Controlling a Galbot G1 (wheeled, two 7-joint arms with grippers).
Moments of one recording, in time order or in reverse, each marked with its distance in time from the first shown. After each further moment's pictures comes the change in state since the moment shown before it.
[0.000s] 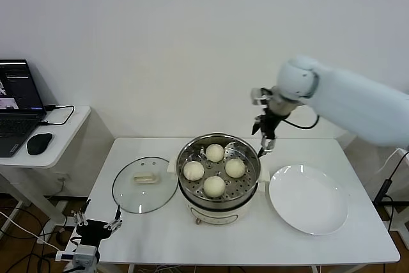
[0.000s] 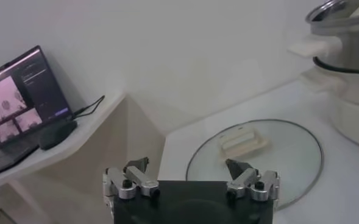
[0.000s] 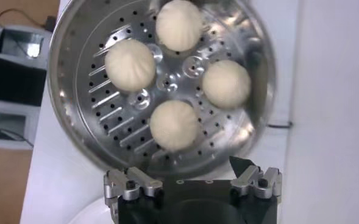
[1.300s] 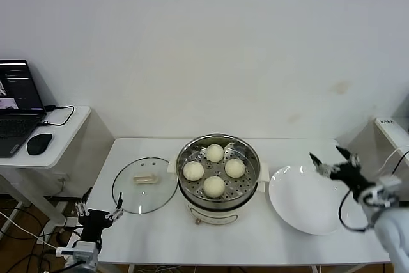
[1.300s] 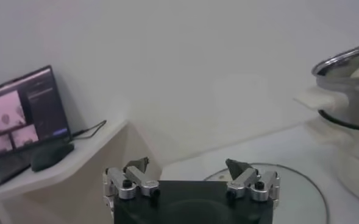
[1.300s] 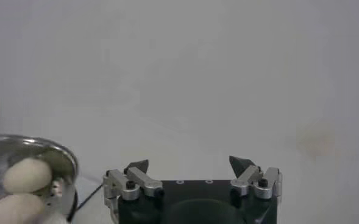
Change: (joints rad) left arm -0.058 0.030 0.015 0.068 0.044 -0.164 -0.037; right arm -1.963 0.111 1.885 0.526 0.328 0.318 1.076
